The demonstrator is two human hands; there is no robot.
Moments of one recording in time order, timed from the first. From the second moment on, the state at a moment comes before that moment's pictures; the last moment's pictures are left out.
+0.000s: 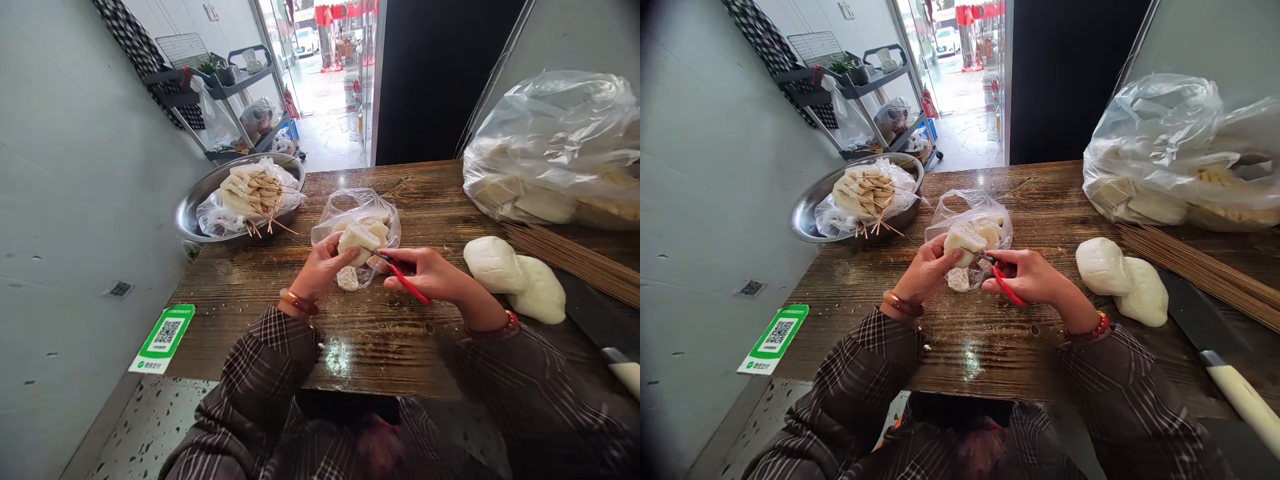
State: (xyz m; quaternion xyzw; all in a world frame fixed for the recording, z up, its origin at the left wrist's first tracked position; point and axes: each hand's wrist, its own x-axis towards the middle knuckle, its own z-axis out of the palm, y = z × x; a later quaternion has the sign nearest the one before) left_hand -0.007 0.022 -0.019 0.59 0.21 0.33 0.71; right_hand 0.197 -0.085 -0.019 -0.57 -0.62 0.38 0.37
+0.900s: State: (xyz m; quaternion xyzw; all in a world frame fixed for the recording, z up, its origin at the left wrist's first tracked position) left_hand -0.012 0.023 -0.021 0.50 0.23 0.31 0.77; right_hand 0.192 -0.083 -0.026 -0.59 -0.65 0.33 0.36
